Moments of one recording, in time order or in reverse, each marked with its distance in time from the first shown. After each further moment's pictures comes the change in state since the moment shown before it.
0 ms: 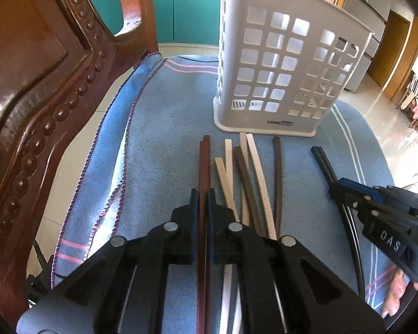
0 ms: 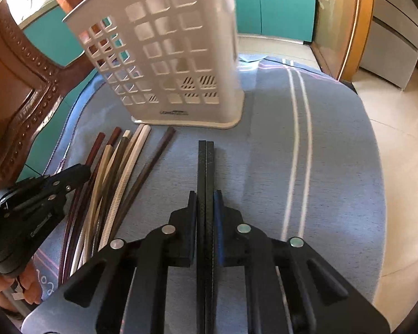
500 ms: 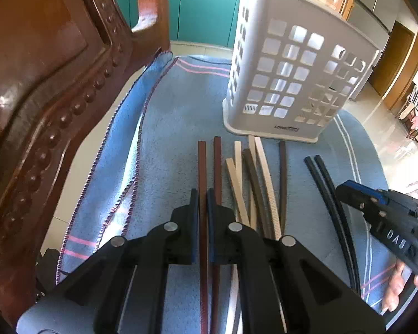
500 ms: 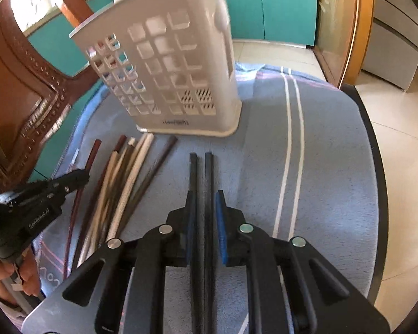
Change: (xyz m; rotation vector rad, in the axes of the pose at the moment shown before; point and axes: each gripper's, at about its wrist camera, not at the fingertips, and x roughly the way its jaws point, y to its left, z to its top) left arm -0.007 0.017 -0.003 -0.048 0.015 -0.017; right arm 0.001 0.004 0.000 -0.023 -0.003 0.007
